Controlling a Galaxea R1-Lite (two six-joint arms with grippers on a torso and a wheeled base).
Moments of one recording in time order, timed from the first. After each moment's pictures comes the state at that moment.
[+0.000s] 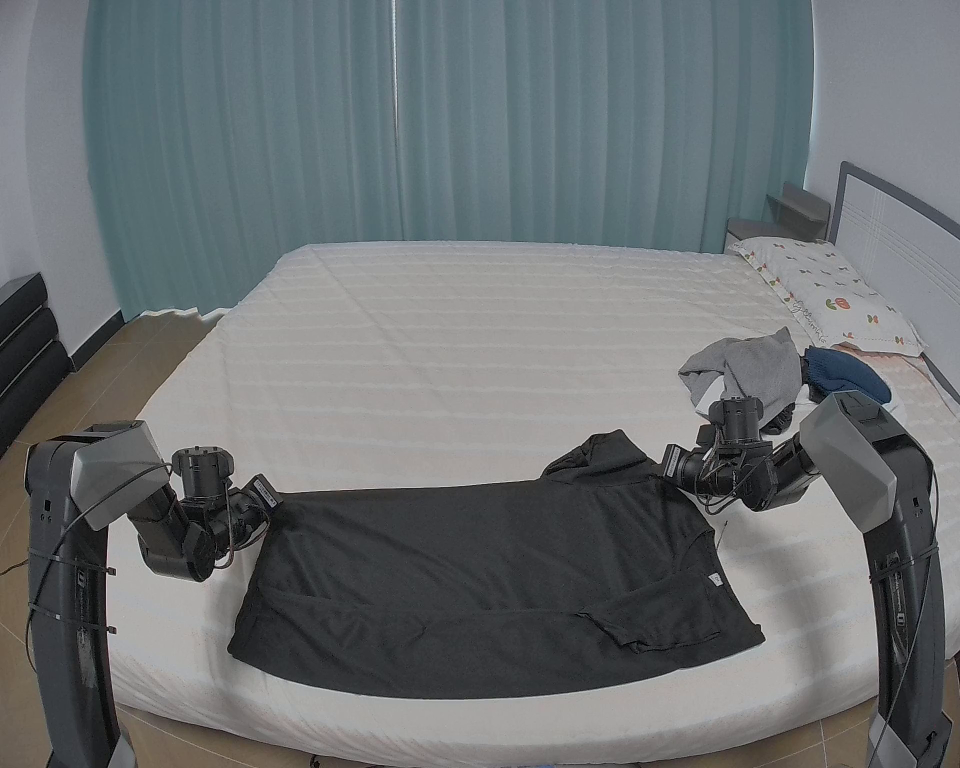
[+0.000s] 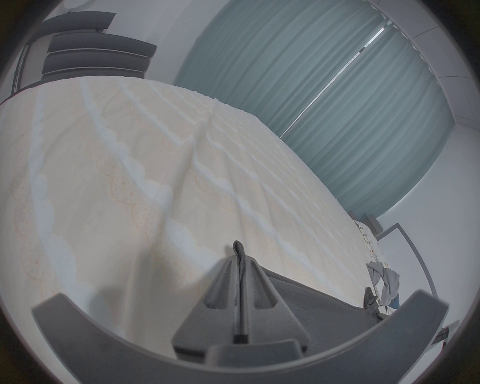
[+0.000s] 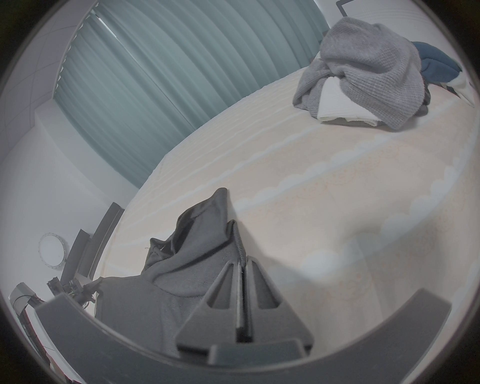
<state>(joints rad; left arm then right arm) 0.06 2.53 -1.03 -1.01 -0.13 -0.69 0.10 2.63 -1.55 -0.50 0.25 0.47</state>
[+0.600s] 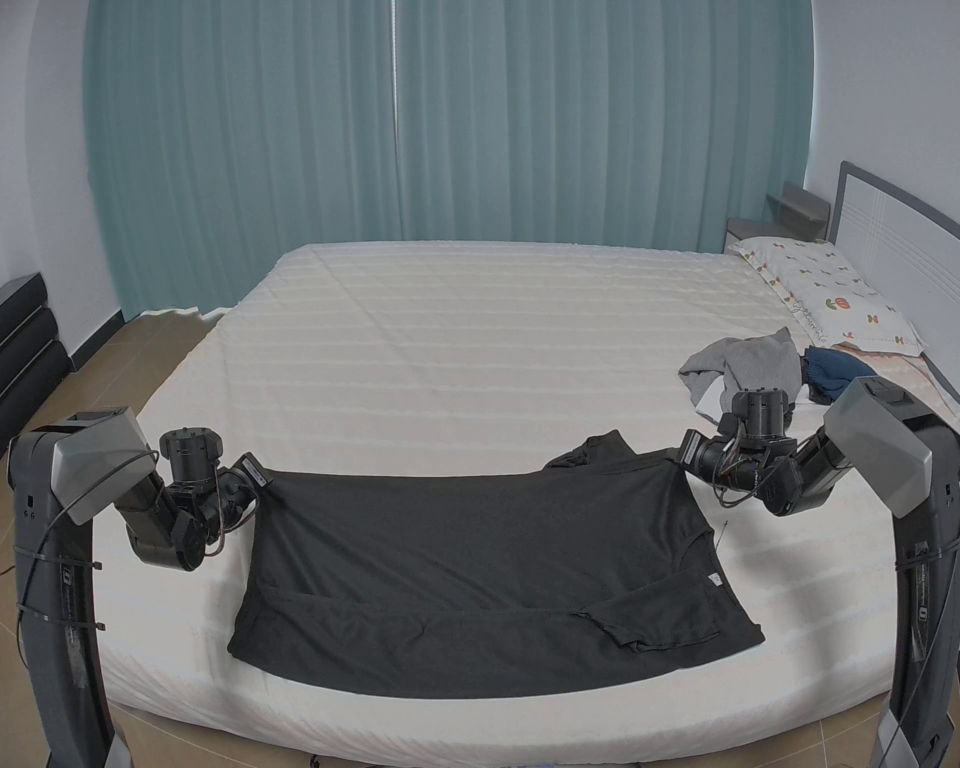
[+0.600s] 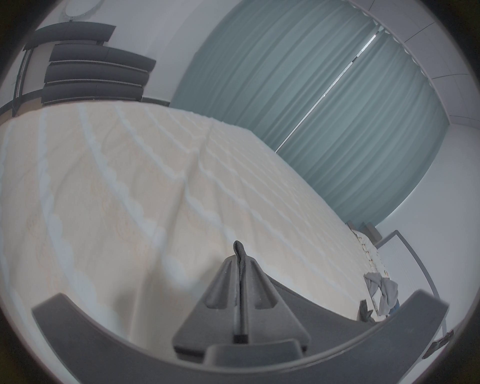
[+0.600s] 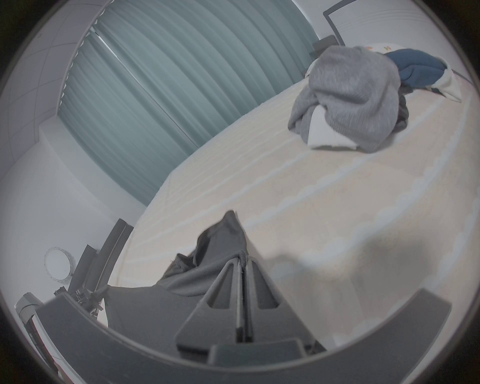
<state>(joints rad) 0.07 2.45 -1.00 -1.06 -0.06 -0.68 0.08 2.46 -1.30 -0.70 0.22 0.55</state>
